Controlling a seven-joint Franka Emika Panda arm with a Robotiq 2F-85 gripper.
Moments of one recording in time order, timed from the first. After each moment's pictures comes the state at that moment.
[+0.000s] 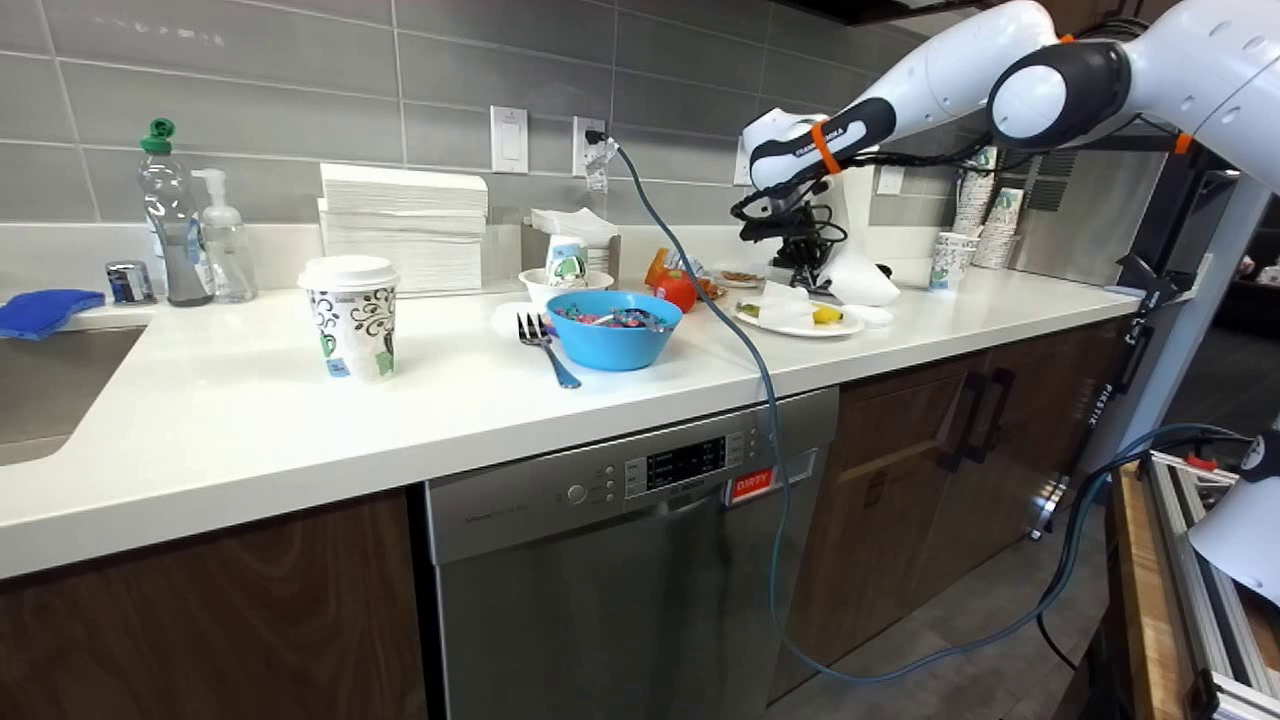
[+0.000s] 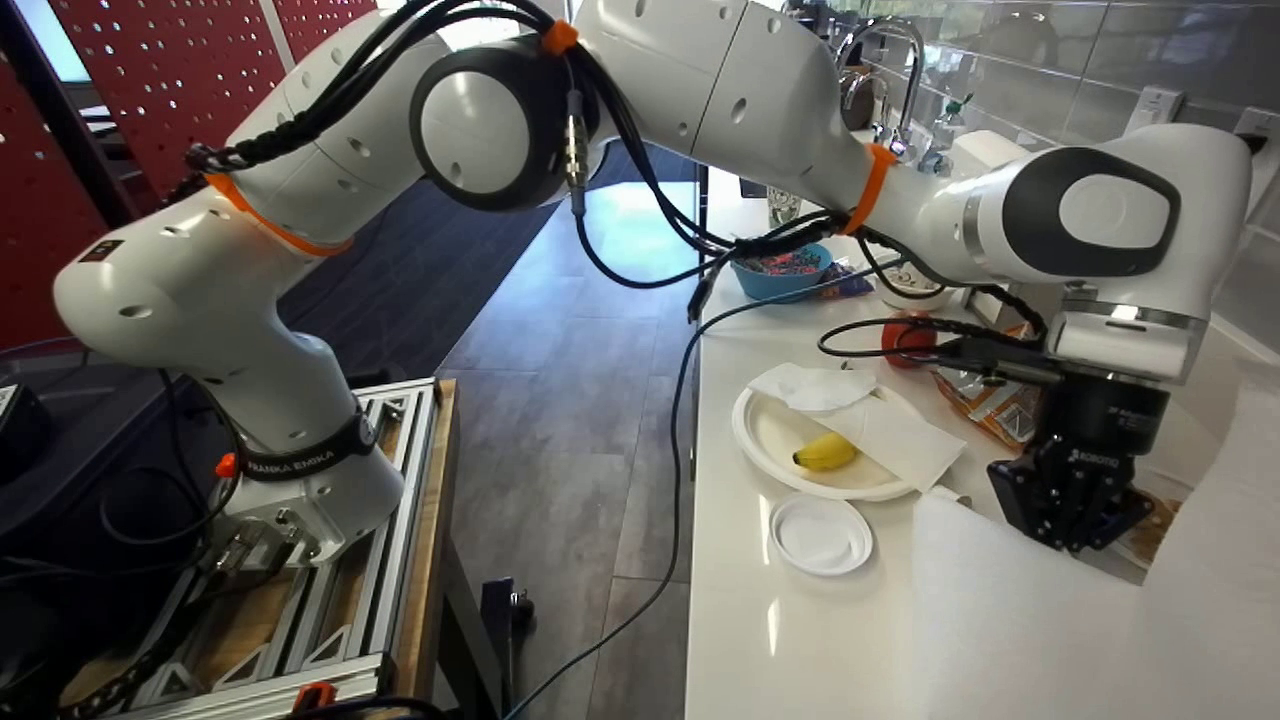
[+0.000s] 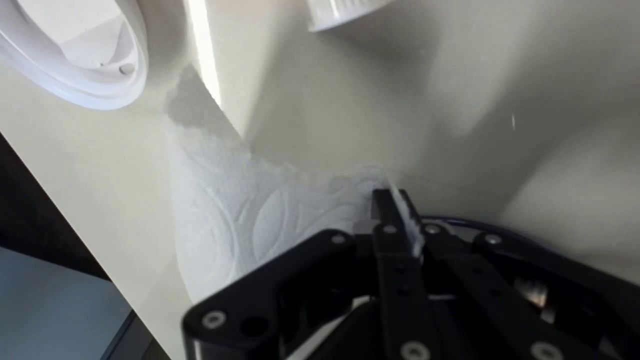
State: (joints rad) arm -0.21 0.98 -0.23 -0.96 -0.32 1.73 1.49
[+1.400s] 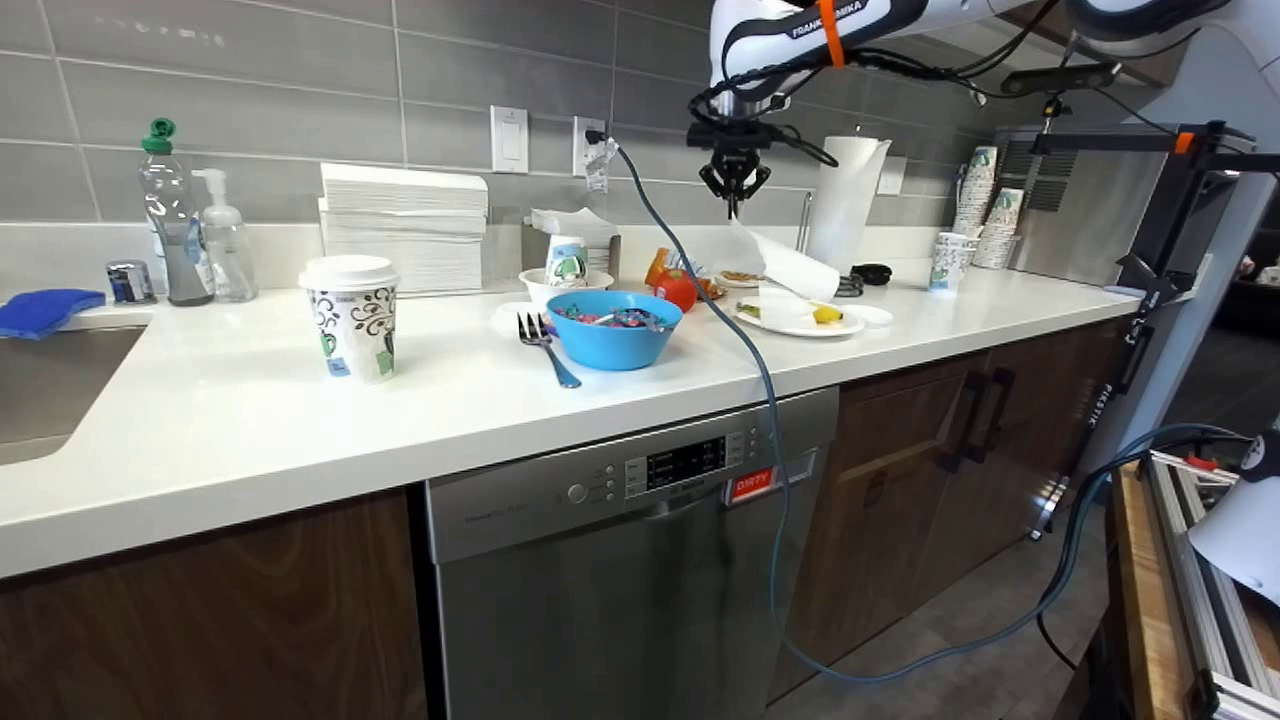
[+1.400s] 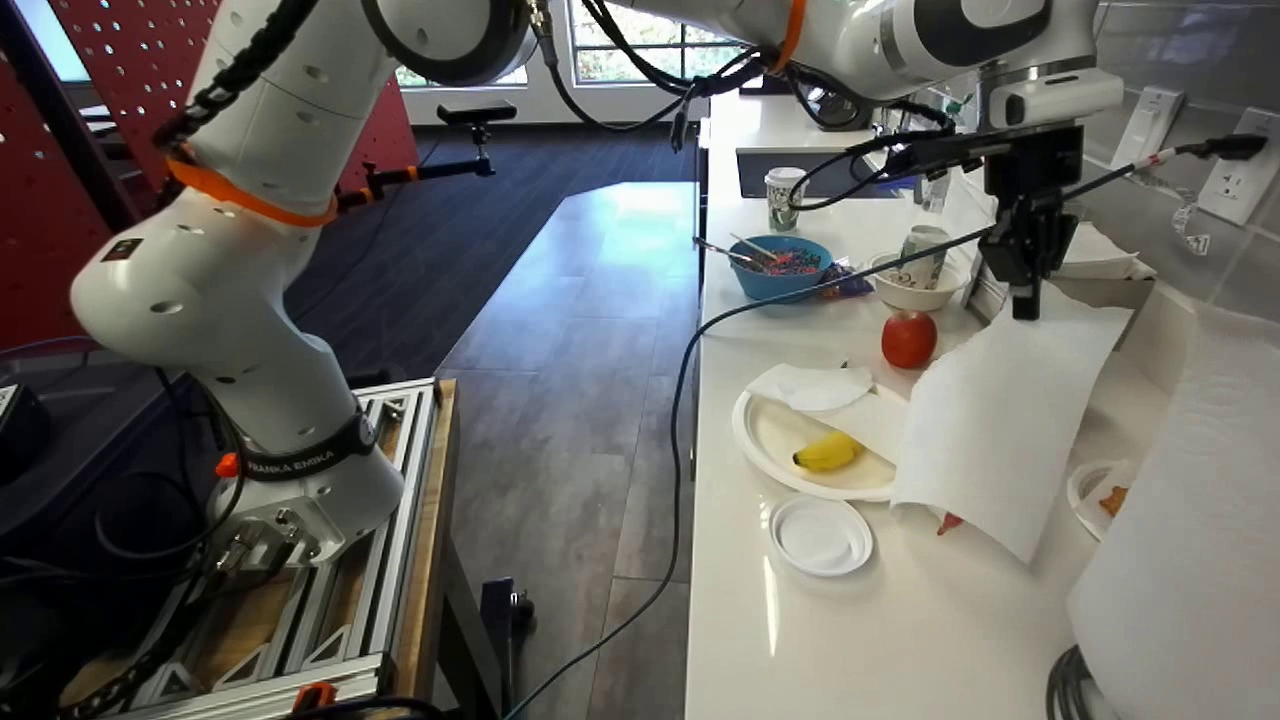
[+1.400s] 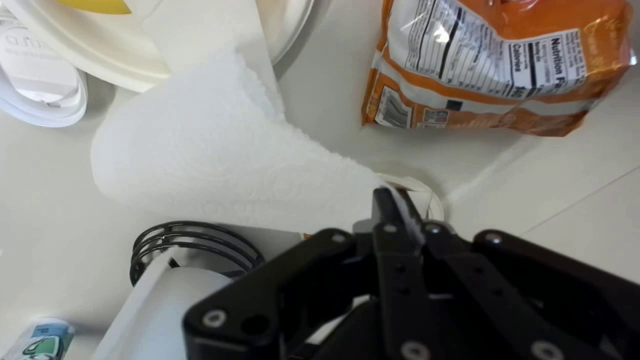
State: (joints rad) arm -0.06 0.68 -0.09 -1.15 -0.30 1.94 1.21
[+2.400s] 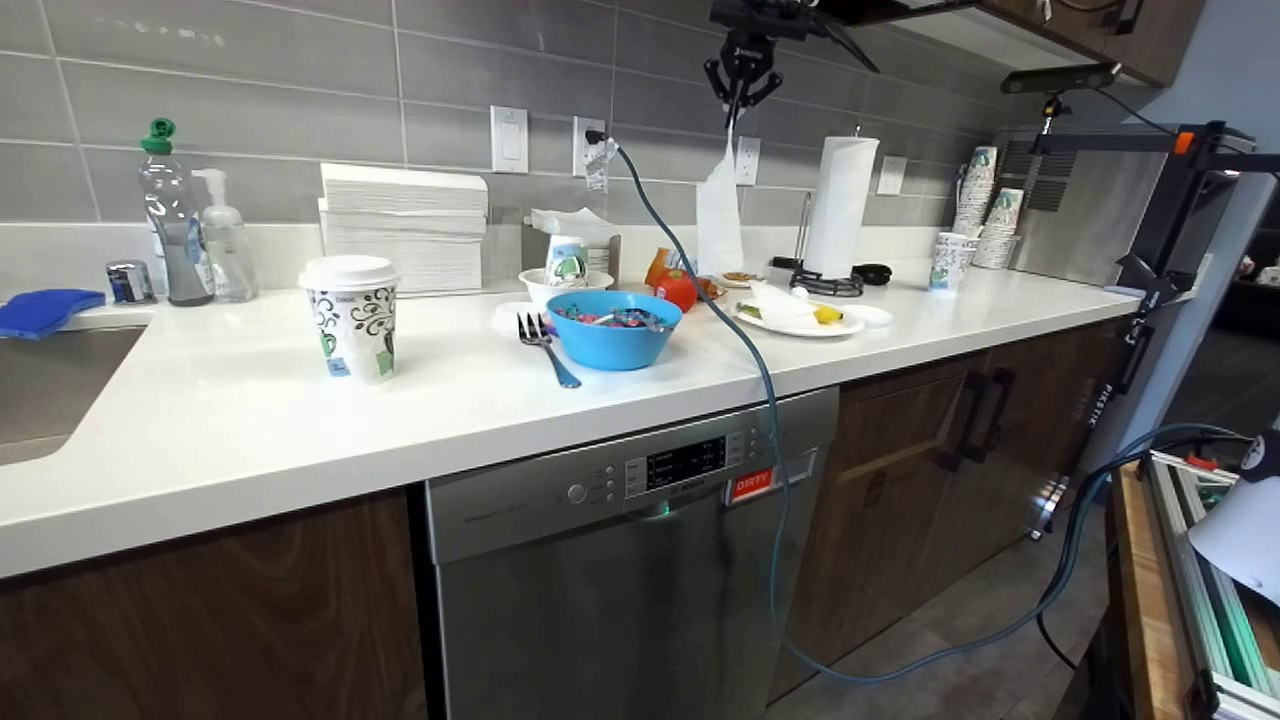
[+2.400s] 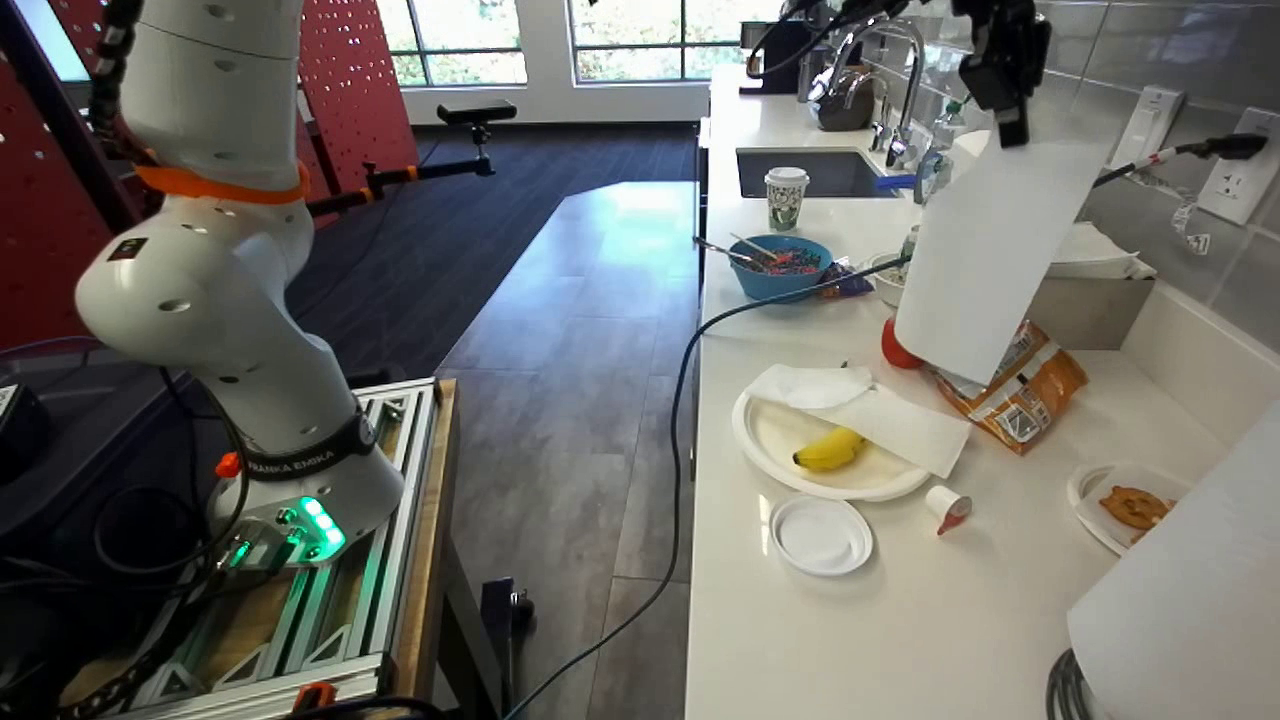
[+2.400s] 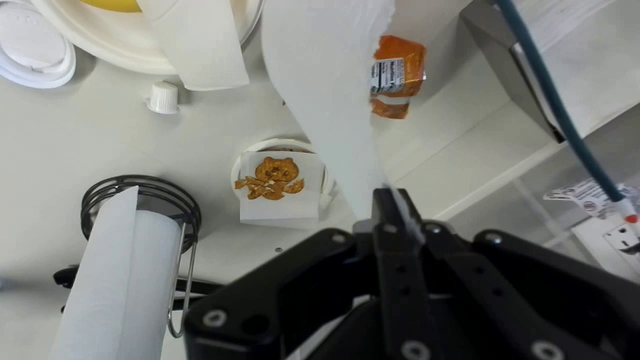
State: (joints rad) arm -0.02 0.37 -0.05 -1.30 -0.24 1.99 1.09
